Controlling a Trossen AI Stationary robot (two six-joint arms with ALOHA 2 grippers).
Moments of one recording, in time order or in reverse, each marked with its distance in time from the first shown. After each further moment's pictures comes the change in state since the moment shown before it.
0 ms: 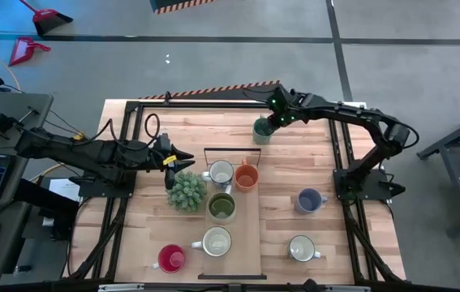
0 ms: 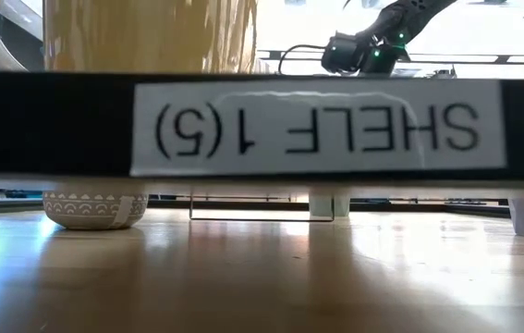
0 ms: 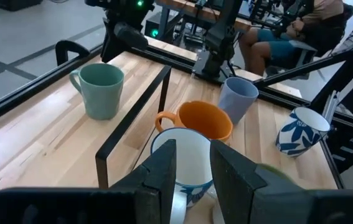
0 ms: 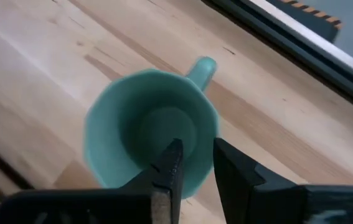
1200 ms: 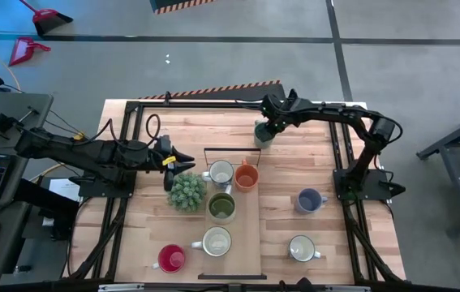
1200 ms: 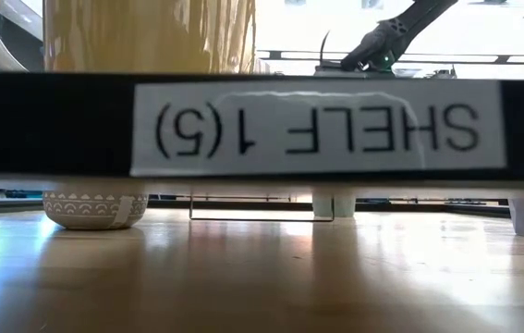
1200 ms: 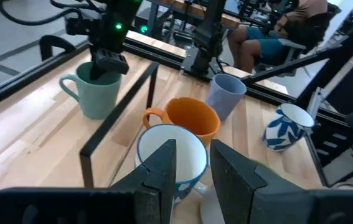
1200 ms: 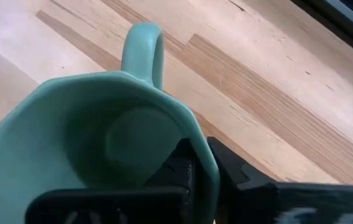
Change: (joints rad) left arm -0.001 0.000 0.000 0.003 0.050 -0.012; right arm 0.020 0.150 0.000 0.008 0.026 0.022
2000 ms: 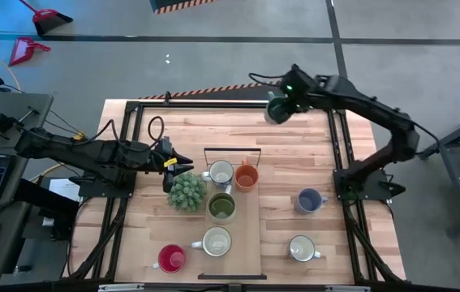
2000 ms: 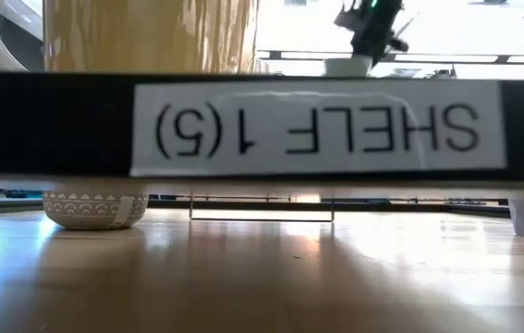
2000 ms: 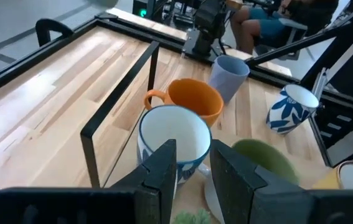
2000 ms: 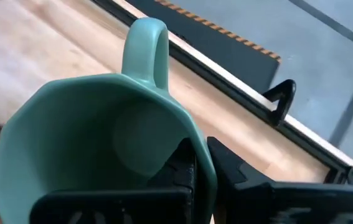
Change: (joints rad) left arm 0.000 0.000 0.000 -0.067 0.019 0.004; right arm 0.093 -0.264 0.448 -0.524 0.180 0.032
